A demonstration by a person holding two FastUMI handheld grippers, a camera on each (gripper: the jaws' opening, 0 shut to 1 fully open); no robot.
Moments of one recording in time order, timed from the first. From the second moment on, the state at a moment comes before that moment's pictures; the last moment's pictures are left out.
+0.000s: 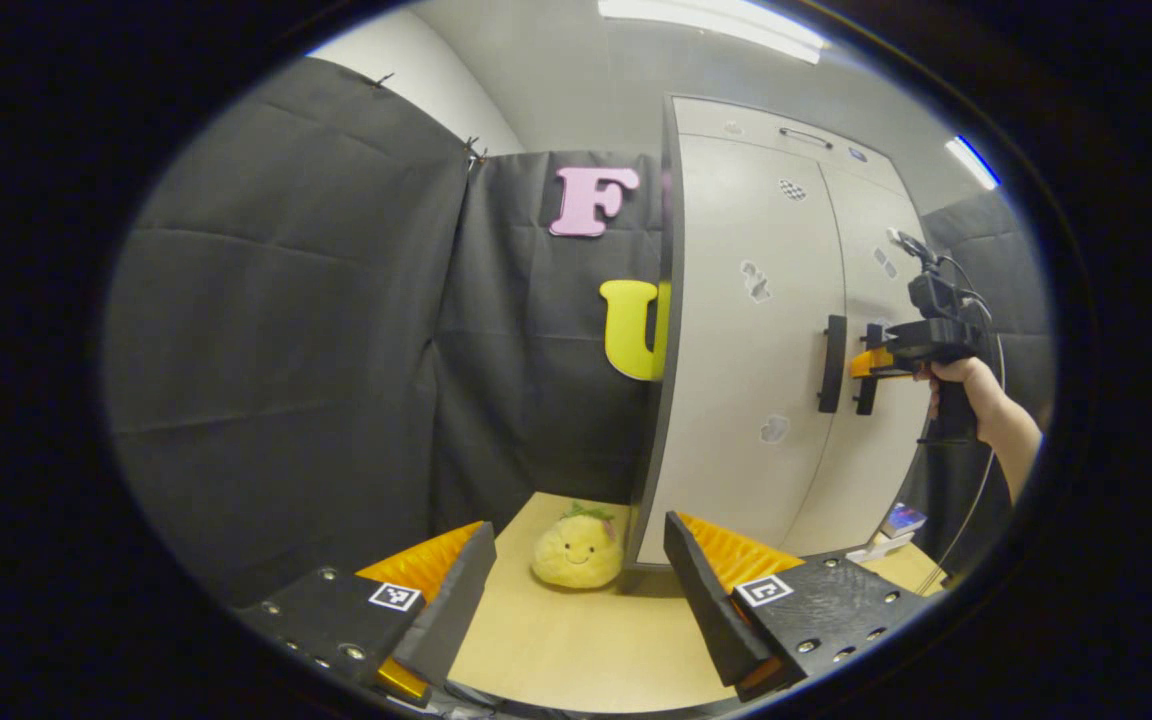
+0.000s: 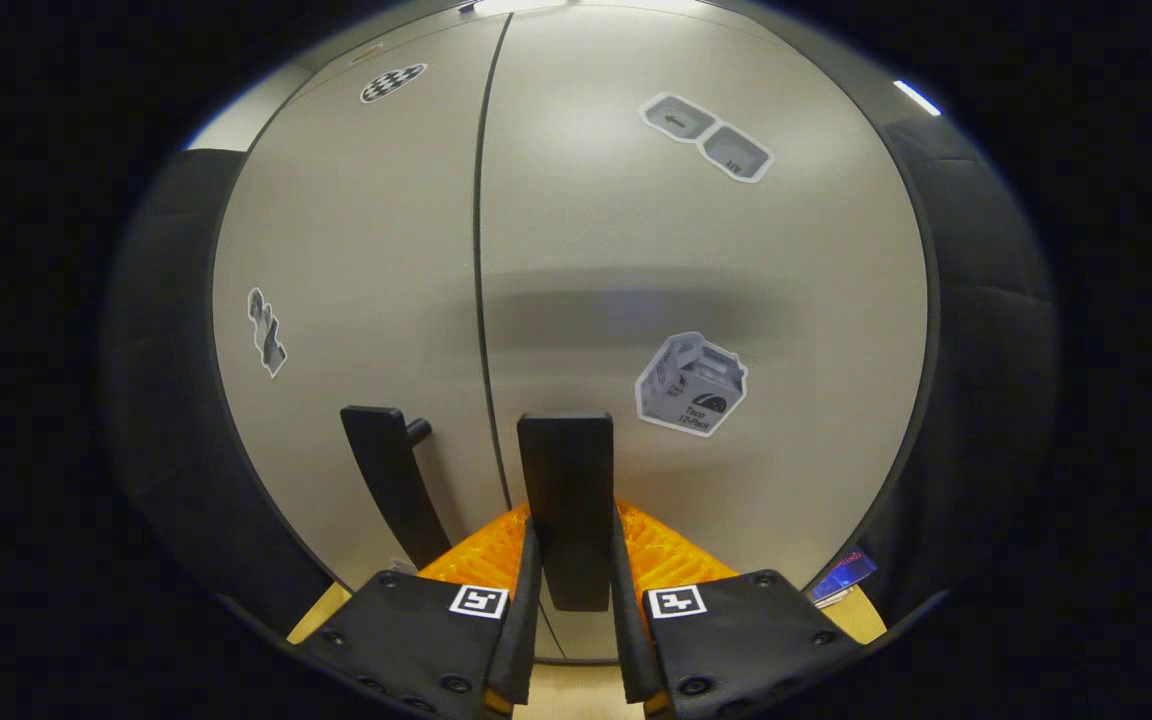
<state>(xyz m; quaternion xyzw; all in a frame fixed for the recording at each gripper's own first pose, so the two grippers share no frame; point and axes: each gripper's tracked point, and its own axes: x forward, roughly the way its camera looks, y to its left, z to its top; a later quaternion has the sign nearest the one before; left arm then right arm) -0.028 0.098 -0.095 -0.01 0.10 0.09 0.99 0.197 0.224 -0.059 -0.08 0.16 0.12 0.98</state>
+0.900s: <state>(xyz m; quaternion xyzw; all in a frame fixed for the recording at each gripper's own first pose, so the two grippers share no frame) -0.055 0.046 -0.093 0.00 0.11 0.05 0.99 0.180 0.214 -0.057 -0.07 0.14 0.19 0.97</state>
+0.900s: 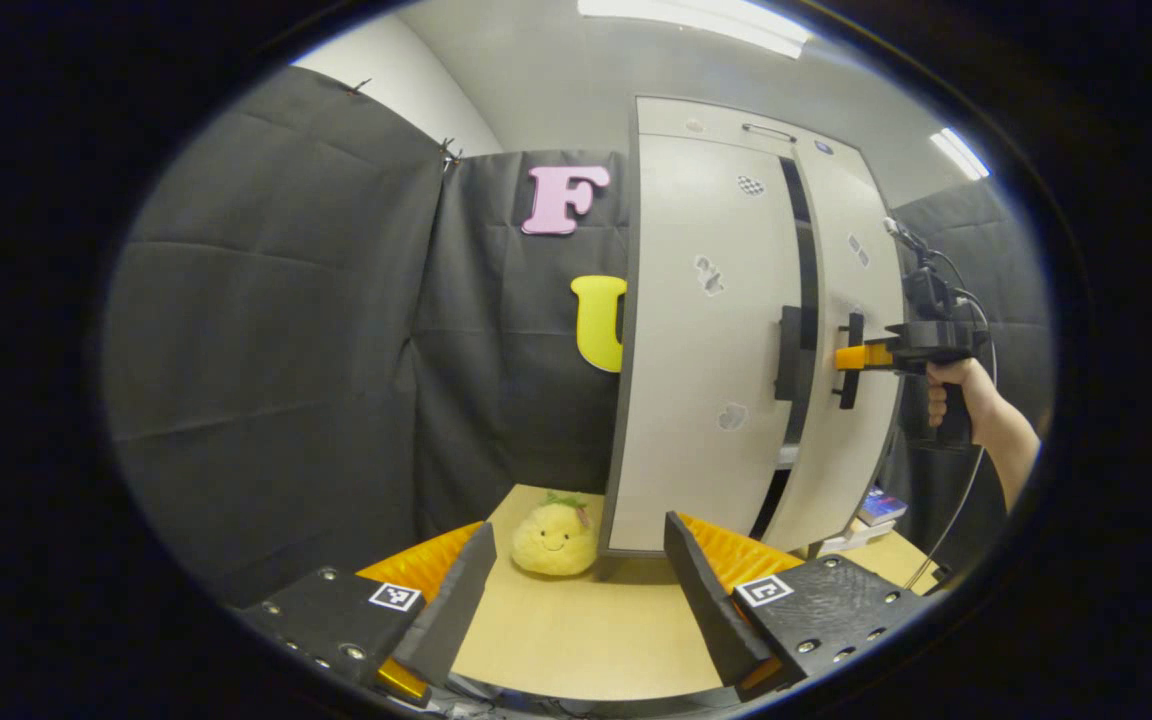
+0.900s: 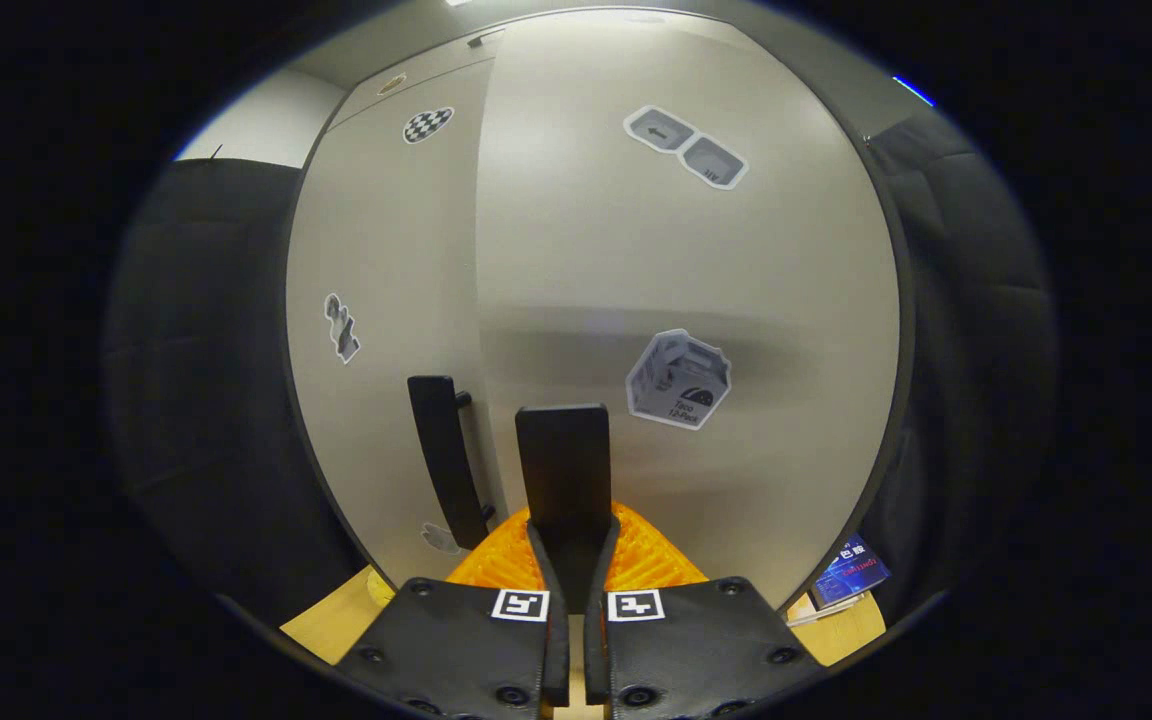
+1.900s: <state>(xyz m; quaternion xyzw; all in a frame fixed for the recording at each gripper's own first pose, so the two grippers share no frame) -0.050 -0.029 -0.107 0.00 0.13 -0.03 0.99 0.162 0.169 -0.048 -0.05 0.13 0.17 0.98</state>
